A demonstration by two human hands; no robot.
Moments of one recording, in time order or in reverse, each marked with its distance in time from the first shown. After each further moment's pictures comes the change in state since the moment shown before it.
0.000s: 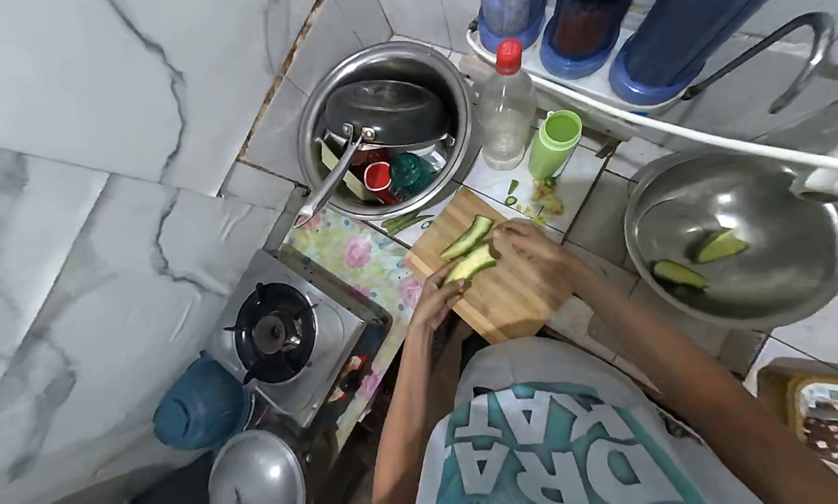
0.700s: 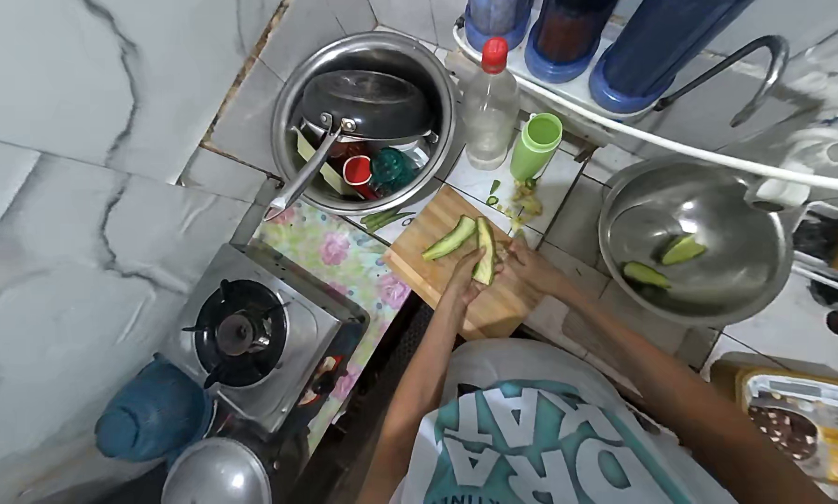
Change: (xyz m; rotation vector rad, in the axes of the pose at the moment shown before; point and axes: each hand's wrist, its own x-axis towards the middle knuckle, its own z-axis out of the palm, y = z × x) left_hand 0.066 -0.027 0.083 -0.319 0.004 -0.307; right_hand -0.056 -0.001 0.000 -0.344 0.014 0.048
